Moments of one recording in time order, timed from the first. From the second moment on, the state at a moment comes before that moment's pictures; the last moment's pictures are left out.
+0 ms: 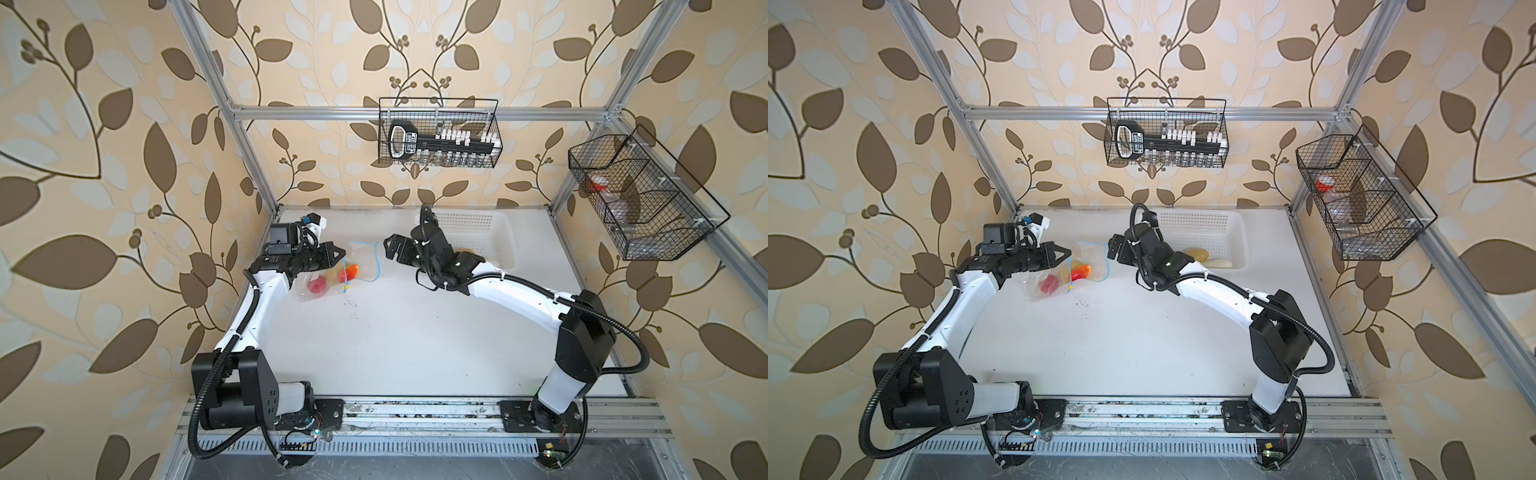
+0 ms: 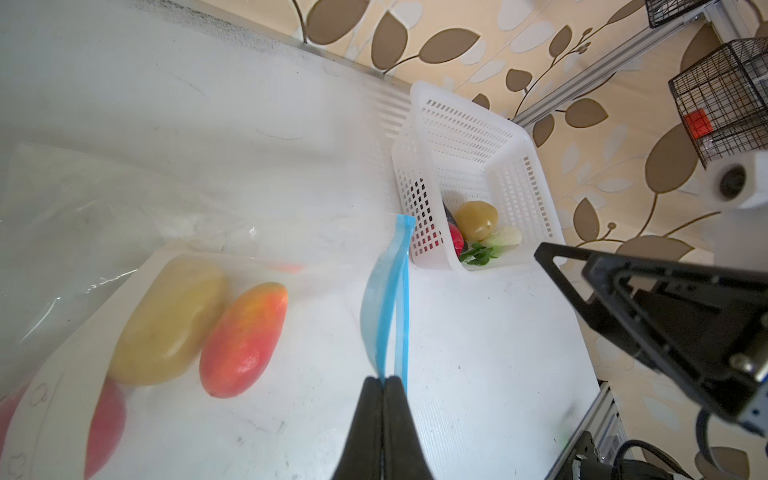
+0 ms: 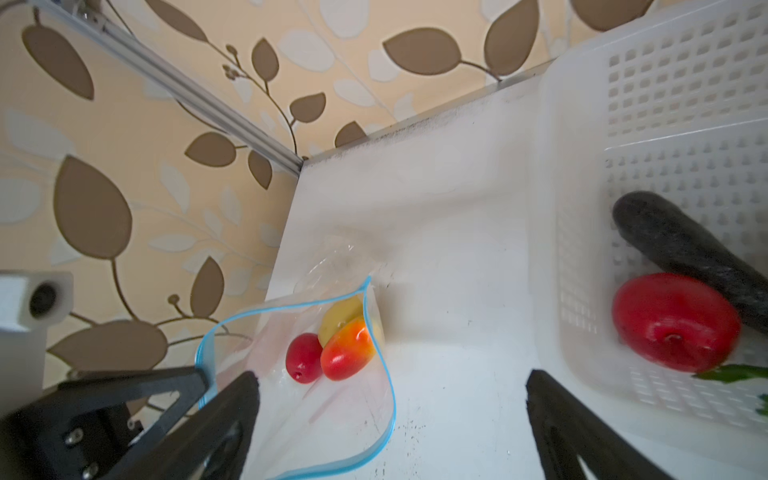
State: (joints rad) left arm 0.09 1.32 1.08 -0.50 0.71 -0.22; right arm 0.73 1.72 1.42 -0.20 0.22 0.83
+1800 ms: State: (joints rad) left arm 0.13 1.30 1.06 -0.49 0.69 -0.21; right arm 0.31 1.95 1.55 -0.66 0.10 0.82
